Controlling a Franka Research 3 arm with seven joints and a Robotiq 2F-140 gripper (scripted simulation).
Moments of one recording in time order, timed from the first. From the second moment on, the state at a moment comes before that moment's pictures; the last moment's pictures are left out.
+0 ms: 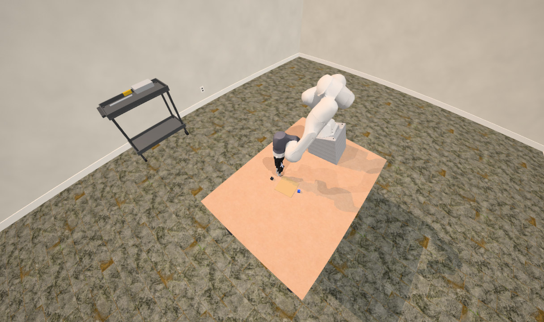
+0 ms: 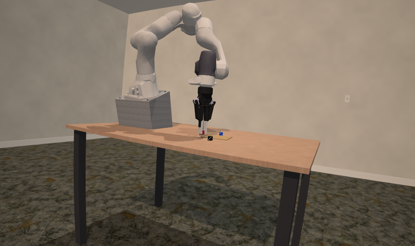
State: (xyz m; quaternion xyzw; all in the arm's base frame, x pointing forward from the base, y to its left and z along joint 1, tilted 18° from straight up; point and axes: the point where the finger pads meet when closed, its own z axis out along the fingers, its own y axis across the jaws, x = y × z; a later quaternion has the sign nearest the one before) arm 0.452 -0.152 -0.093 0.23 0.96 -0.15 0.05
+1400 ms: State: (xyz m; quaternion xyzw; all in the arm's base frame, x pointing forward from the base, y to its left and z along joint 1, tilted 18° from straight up) arm 0.471 -0.066 -0.044 0.04 0.99 -0.16 0.01
